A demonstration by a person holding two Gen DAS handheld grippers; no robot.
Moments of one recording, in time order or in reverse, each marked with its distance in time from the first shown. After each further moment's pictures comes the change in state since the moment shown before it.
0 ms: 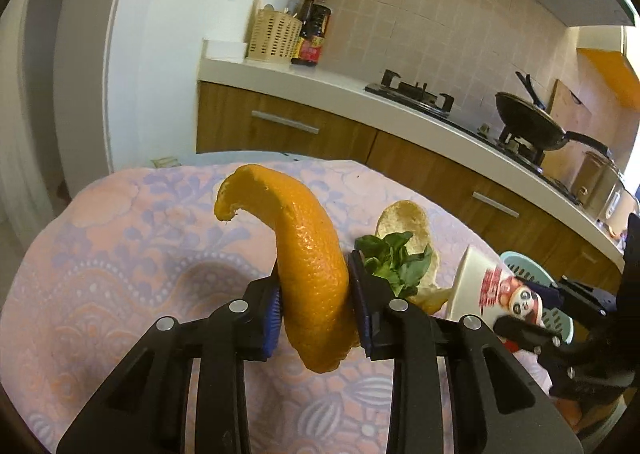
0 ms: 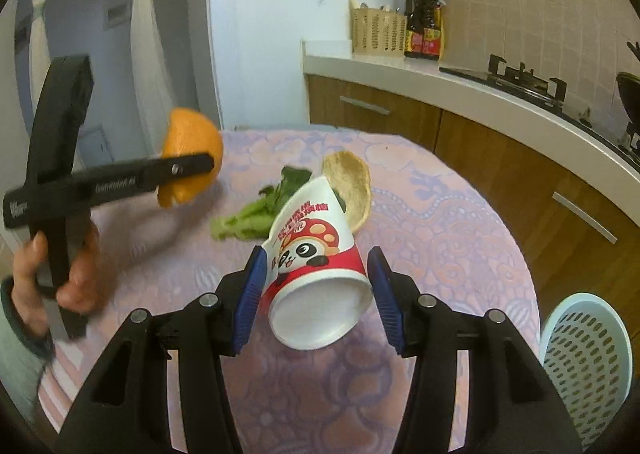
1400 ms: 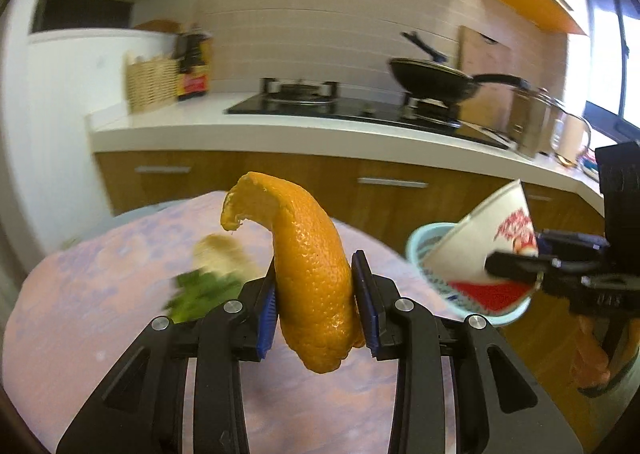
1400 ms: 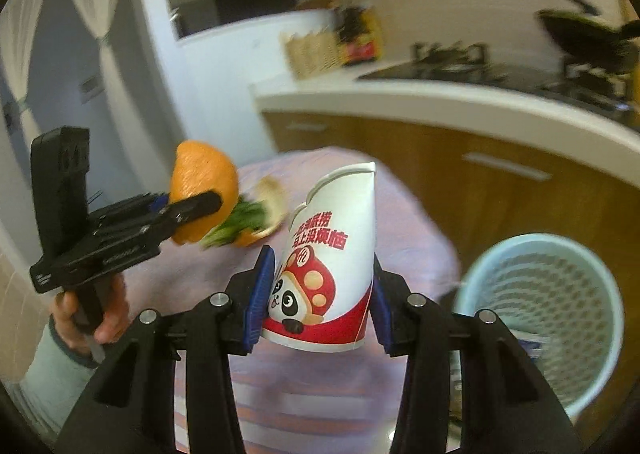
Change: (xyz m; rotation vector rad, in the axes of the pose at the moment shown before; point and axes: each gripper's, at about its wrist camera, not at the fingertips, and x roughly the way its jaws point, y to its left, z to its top) left arm -0.013 -0.168 0.000 0.300 -0.010 -0.182; right arm -0.132 -0.117 -0.025 0.278 -0.116 -0.039
